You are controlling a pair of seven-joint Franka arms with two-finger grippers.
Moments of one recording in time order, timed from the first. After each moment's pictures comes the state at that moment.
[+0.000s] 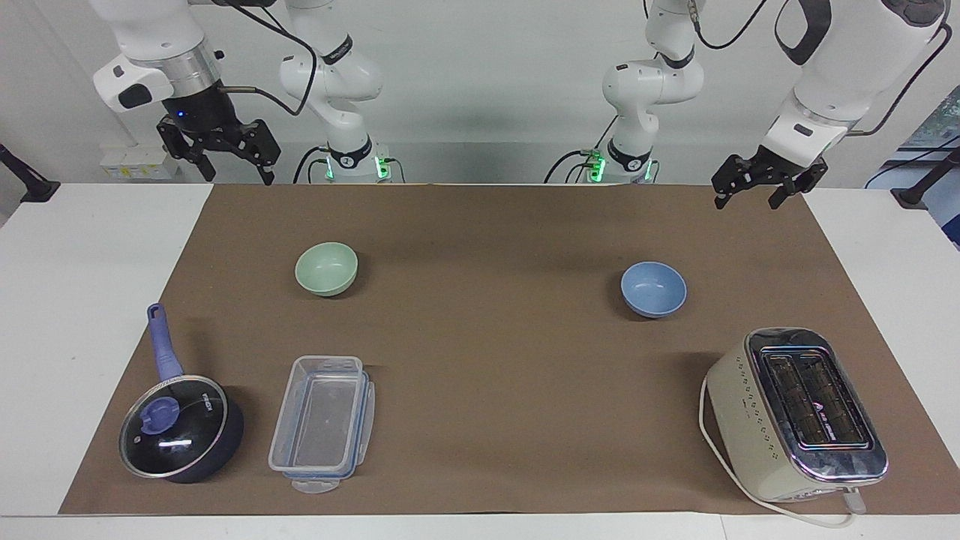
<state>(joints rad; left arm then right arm) 0.06 -0.02 -0.13 -1.62 -0.01 1.53 -0.01 -0.06 -0.02 0.05 -1.48 0.01 1.47 0.10</state>
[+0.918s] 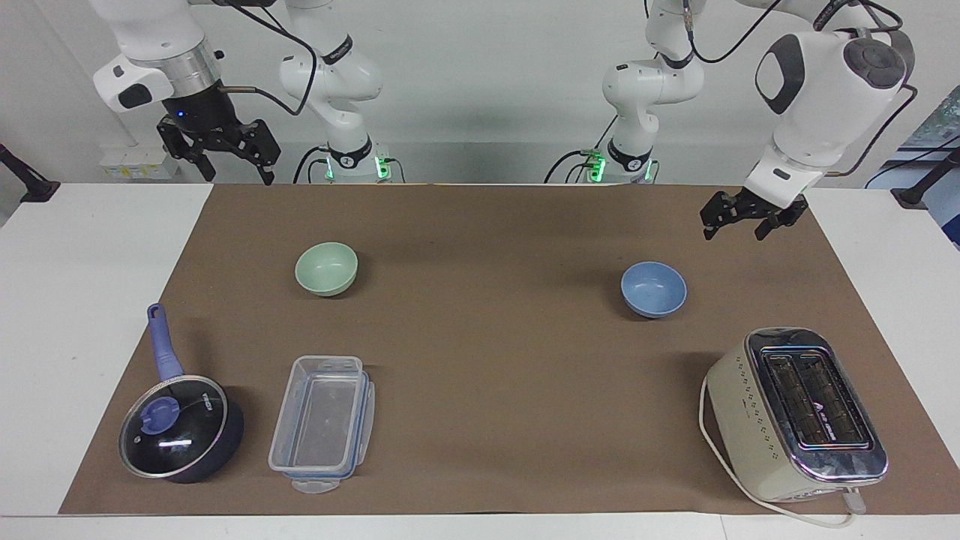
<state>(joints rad) 0.06 -0.02 -0.13 -1.84 -0.01 1.78 0.00 -0.06 -0.02 0.05 -1.48 0.01 1.47 0.10</state>
